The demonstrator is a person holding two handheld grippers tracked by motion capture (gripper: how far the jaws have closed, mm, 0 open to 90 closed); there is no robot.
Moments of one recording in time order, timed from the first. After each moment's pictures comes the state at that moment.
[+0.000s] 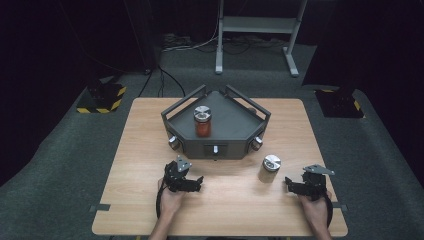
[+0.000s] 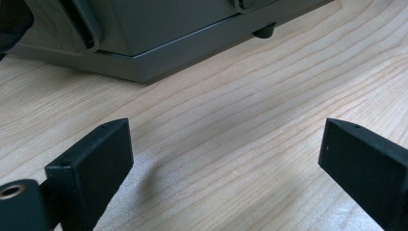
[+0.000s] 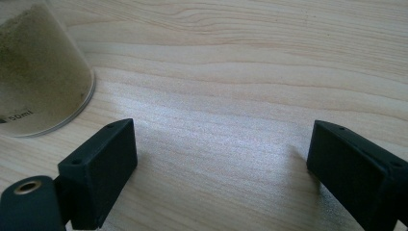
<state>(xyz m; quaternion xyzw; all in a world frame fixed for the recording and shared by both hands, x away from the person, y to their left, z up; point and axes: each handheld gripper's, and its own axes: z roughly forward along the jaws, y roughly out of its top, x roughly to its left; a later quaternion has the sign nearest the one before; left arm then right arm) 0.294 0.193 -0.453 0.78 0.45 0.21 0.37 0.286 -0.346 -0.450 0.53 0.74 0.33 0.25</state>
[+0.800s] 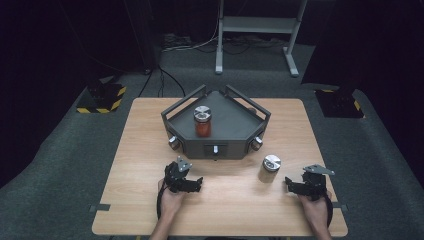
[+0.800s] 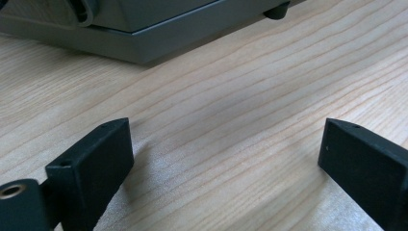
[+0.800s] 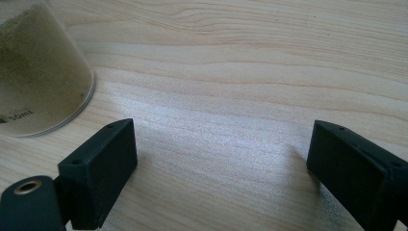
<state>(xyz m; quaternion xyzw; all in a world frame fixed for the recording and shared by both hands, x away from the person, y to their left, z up) 0.300 0.189 -0.457 0.79 0.46 0.20 0.35 0.286 -0.346 -0.450 0.53 0.74 0.33 0.25</state>
